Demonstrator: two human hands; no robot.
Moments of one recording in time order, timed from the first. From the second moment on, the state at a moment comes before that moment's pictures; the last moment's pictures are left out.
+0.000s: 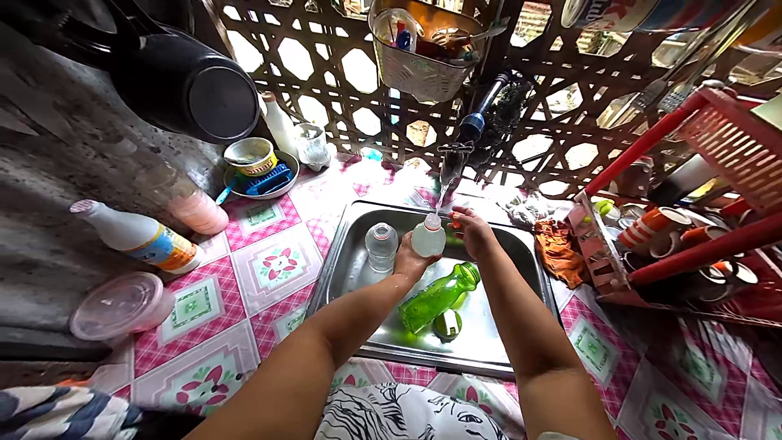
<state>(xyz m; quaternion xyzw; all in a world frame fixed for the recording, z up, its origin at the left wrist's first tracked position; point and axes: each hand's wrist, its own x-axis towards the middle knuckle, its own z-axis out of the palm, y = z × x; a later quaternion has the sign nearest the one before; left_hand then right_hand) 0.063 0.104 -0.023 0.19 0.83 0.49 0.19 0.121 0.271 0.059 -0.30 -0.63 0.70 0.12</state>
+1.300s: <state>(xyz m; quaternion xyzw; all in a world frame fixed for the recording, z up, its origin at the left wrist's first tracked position) 0.049 0.086 0.008 0.25 0.83 0.43 0.26 0.098 0.269 0.125 -0.05 -0.94 0.34 -0.07</state>
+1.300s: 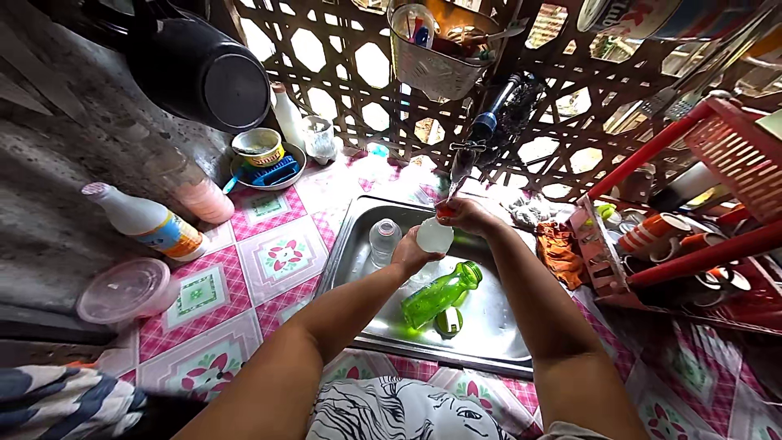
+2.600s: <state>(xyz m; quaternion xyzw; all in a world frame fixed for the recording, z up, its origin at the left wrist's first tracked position) 0.075 0.028 0.079 0.50 0.68 0.37 0.39 0.214 0.186 0.170 -0.22 -0.96 0.17 -0.02</state>
